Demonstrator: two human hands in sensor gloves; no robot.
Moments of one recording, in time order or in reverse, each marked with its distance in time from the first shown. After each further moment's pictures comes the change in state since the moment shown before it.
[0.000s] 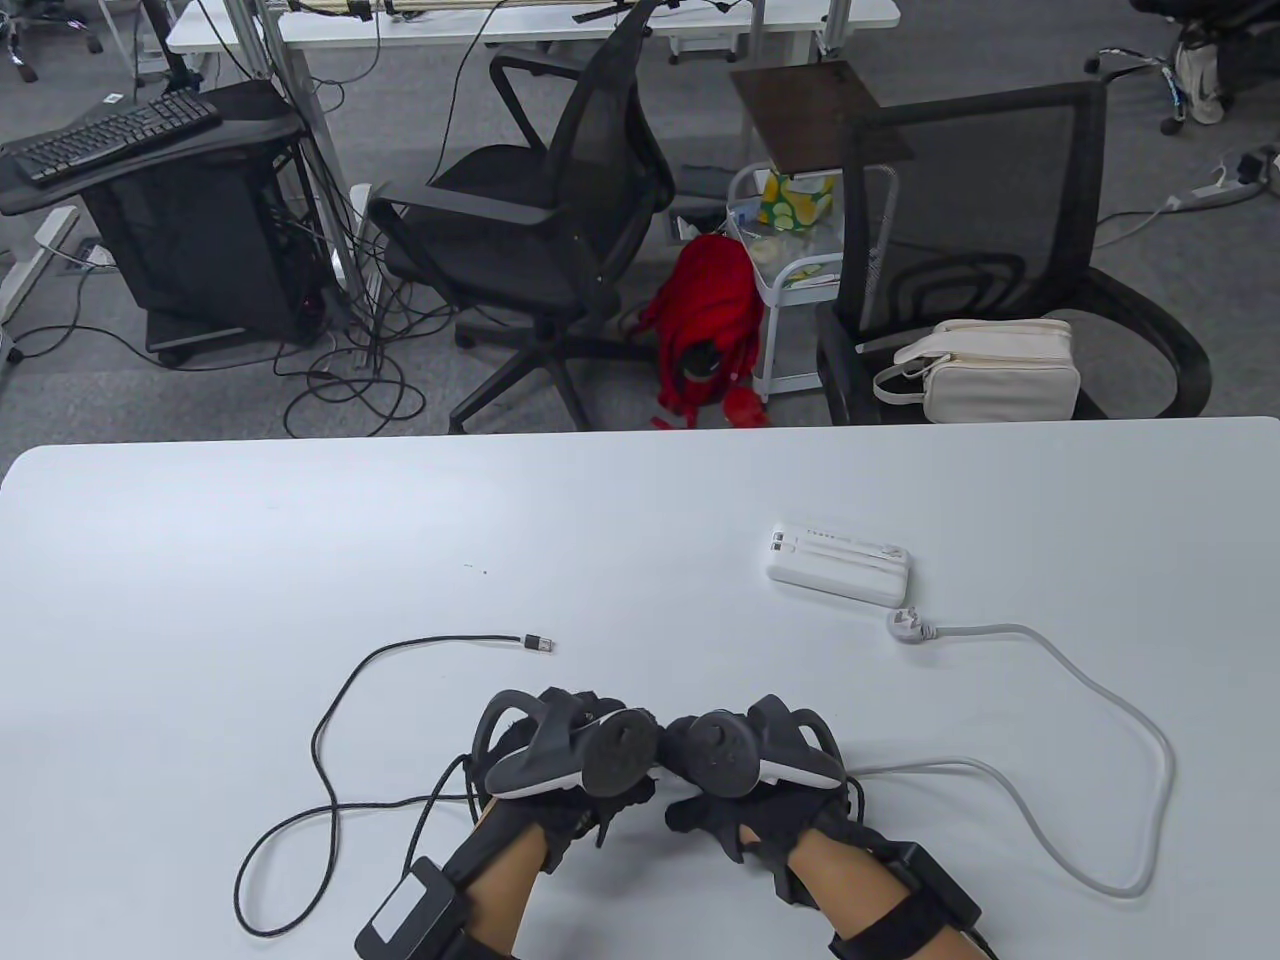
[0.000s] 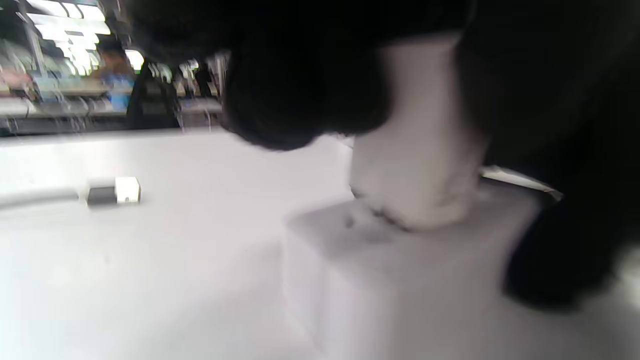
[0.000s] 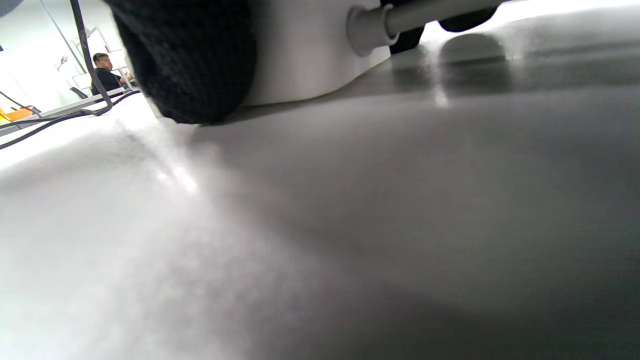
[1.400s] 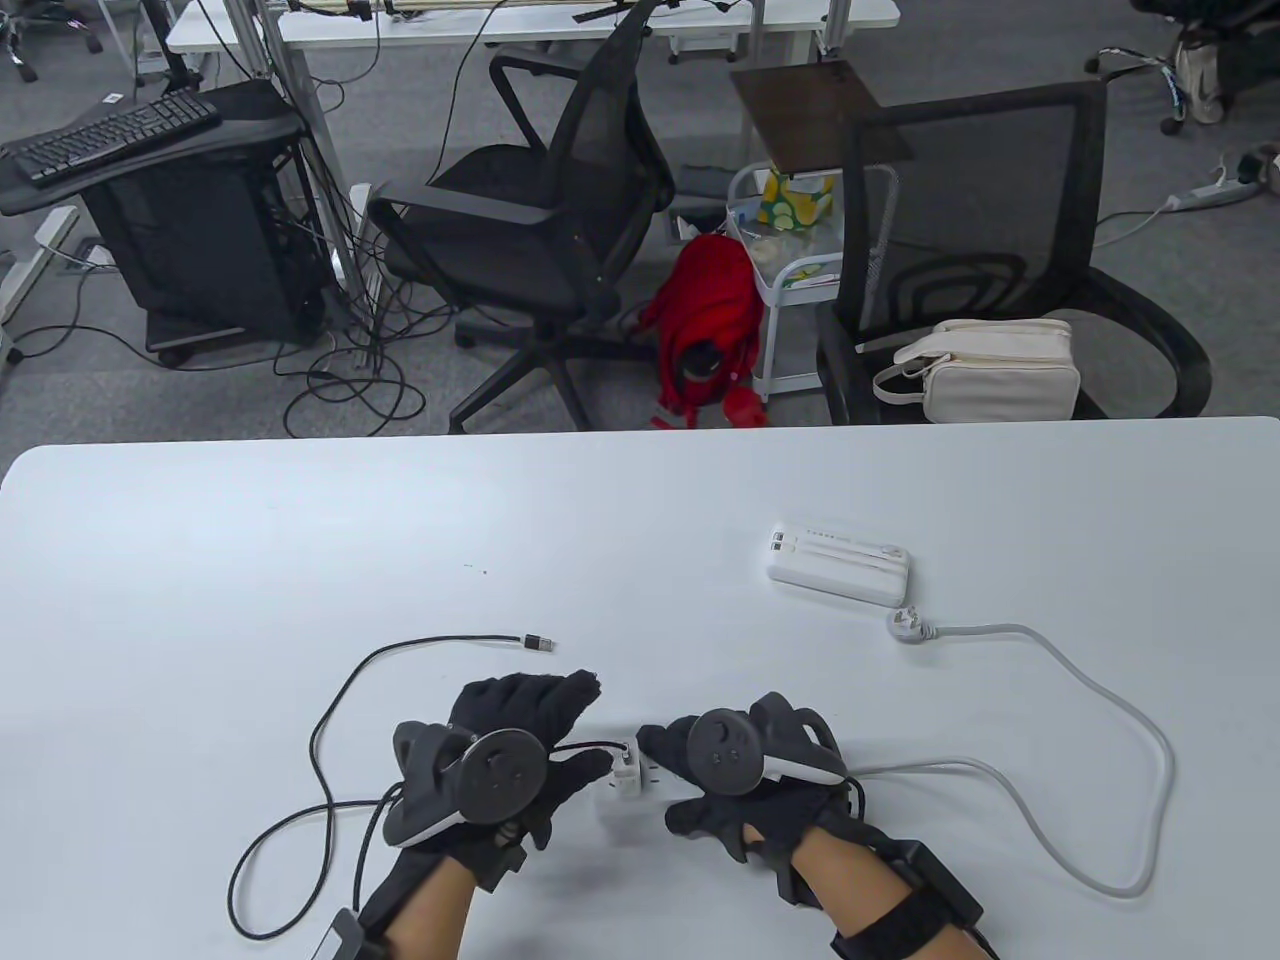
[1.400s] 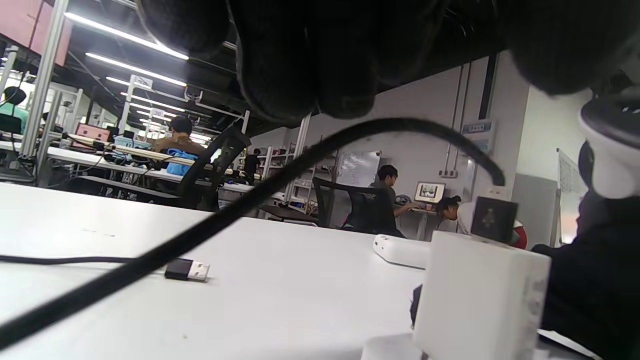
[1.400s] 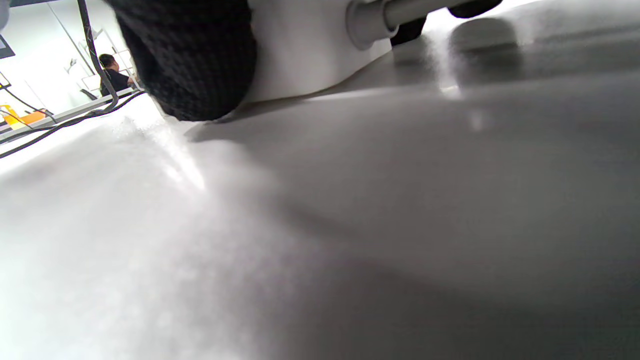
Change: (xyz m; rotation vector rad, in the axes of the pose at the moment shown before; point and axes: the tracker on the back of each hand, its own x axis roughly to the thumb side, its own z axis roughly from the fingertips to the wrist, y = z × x) left_hand -0.055 0.010 0.070 0.416 0.044 0.235; right_hand -0.004 0.001 0.000 0.027 -0.009 -0.032
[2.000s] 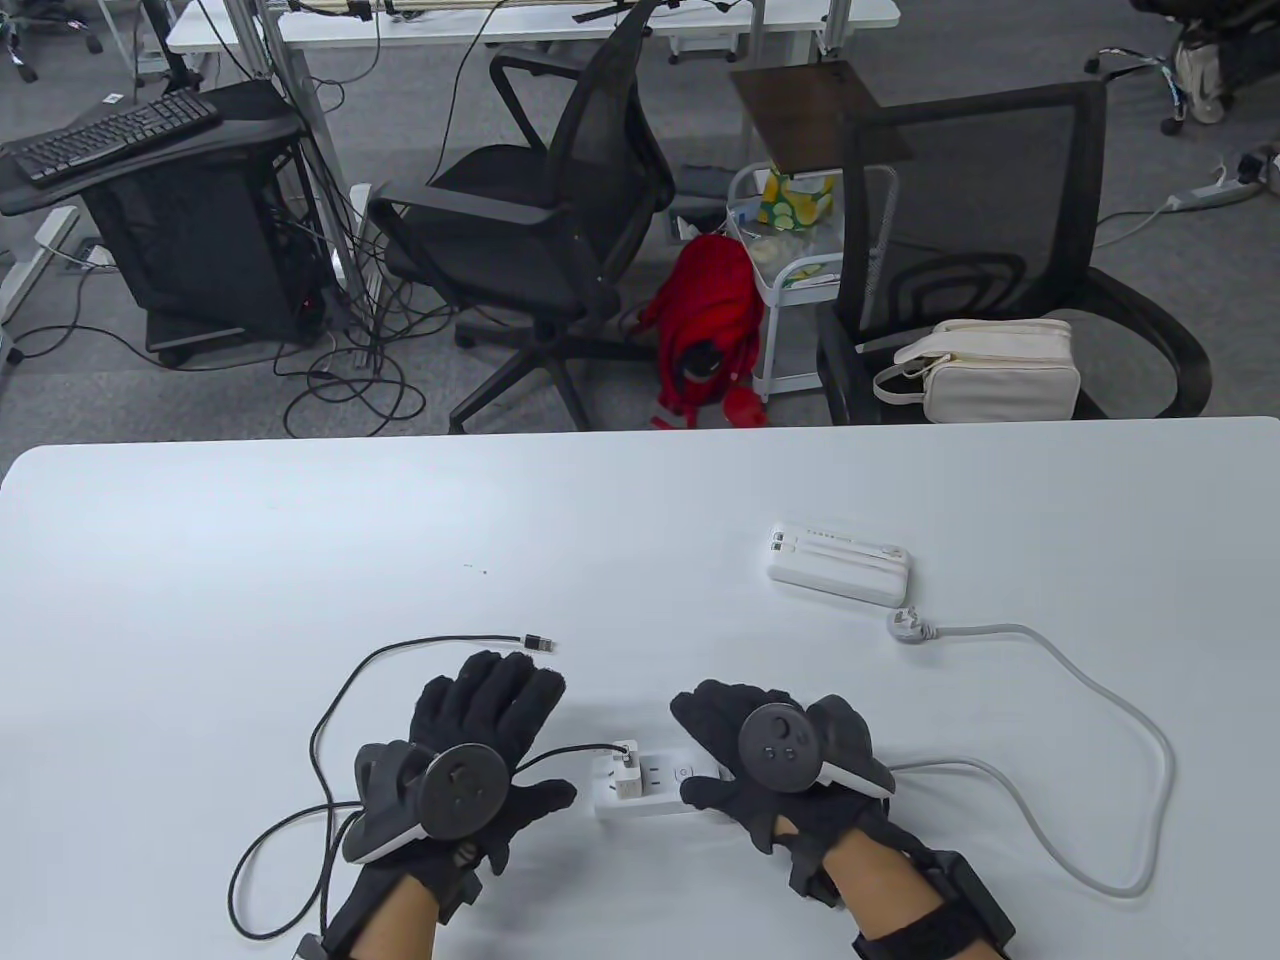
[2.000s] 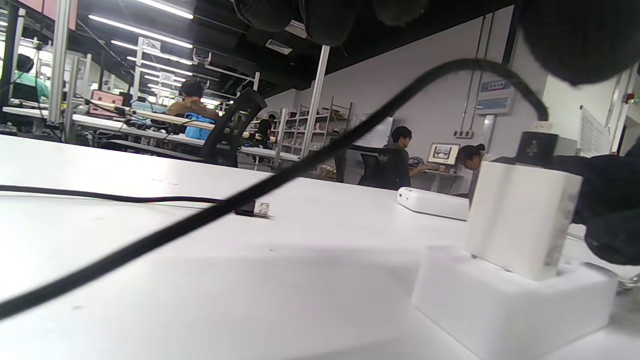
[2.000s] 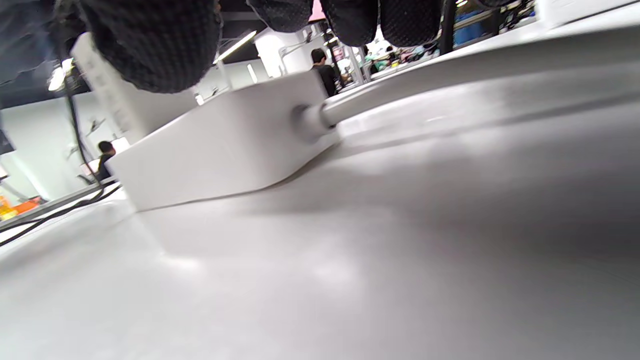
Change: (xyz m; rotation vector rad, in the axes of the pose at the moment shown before) left_hand -0.026 -0.010 0.014 -0.137 0.035 -0.035; right_hand -0.030 -0.016 0.028 -0.238 0.051 -0.099
